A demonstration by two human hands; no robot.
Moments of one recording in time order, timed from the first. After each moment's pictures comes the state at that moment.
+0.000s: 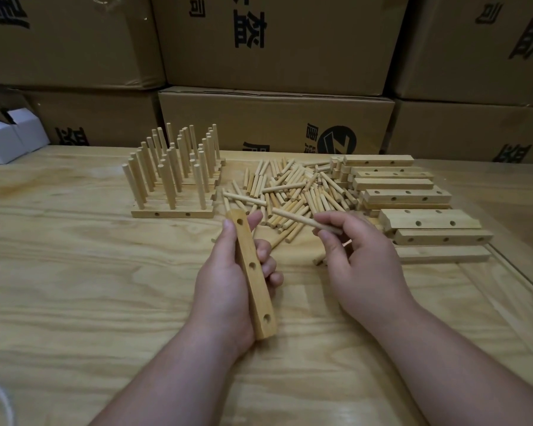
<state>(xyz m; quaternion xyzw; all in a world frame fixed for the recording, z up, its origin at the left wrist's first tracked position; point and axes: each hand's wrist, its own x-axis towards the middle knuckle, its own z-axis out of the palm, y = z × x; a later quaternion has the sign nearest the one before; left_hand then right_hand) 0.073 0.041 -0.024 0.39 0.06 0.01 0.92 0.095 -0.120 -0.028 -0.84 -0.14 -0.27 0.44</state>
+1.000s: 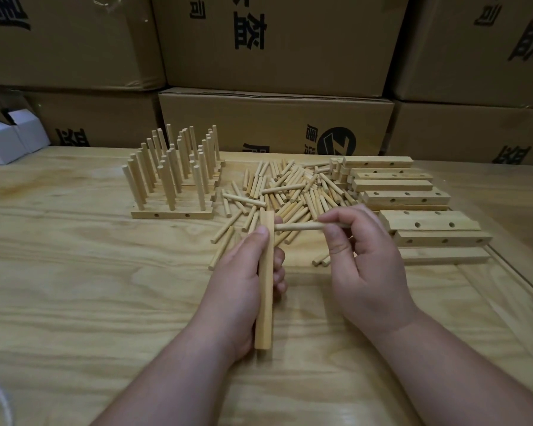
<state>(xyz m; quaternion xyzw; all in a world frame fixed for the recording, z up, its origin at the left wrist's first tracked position) 0.071 0.036 -0.025 0.52 0.01 0.00 0.86 0.090 -0.118 -0.022 -0.79 -0.23 -0.35 0.45</state>
